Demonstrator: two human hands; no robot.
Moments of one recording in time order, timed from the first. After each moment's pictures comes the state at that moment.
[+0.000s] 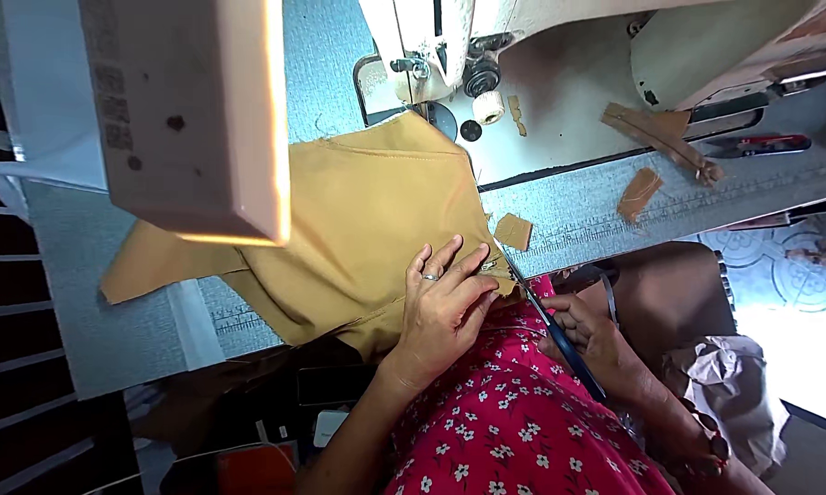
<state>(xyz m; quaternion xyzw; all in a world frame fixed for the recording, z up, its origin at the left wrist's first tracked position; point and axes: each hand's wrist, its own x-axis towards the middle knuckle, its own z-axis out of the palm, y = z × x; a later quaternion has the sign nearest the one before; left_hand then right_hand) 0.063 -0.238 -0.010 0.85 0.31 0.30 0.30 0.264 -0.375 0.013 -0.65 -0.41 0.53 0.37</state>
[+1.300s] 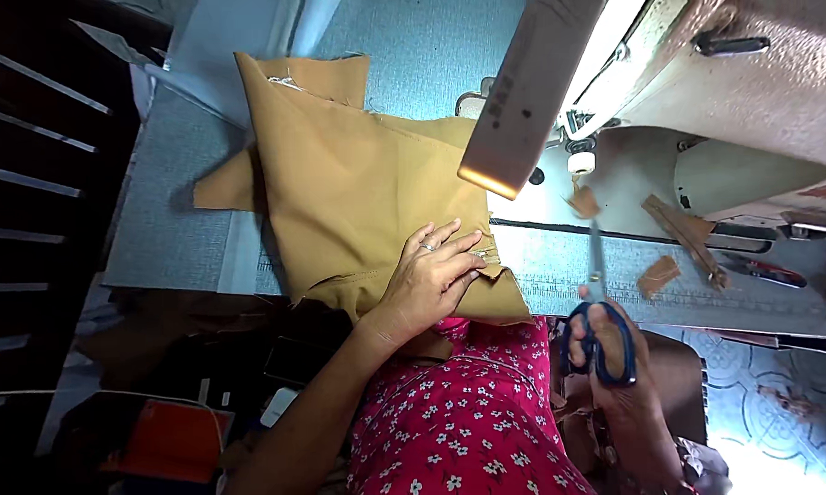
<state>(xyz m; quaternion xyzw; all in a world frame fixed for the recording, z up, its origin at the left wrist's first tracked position) 0.033 -0.195 -0.007 0.85 0.35 0.30 0.25 0.275 -0.326 0.019 -0.58 -0.27 0.52 0.56</state>
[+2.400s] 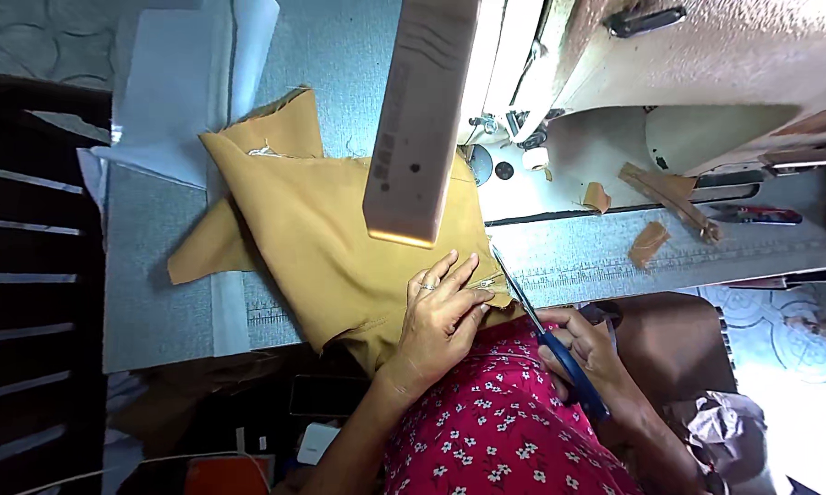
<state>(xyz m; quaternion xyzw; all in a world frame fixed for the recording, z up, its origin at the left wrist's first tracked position) 0.046 -0.226 -0.006 0.80 0.36 0.33 0.34 0.247 -0.340 0.039 -0.61 -0.34 0.59 0.41</state>
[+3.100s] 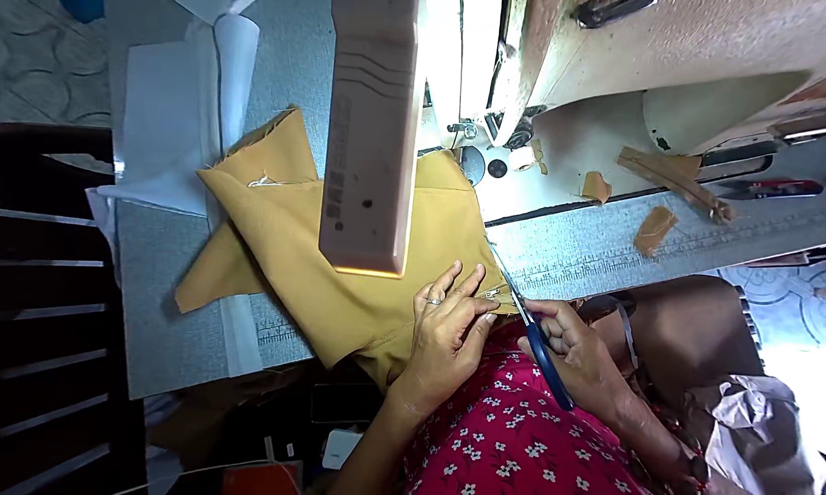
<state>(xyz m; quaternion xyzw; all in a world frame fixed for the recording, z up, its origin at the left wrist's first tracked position) 0.048 -0.235 -0.003 0.79 0.37 0.33 0.36 0.225 -0.333 0.019 -0.66 -0.45 0.44 0.41</state>
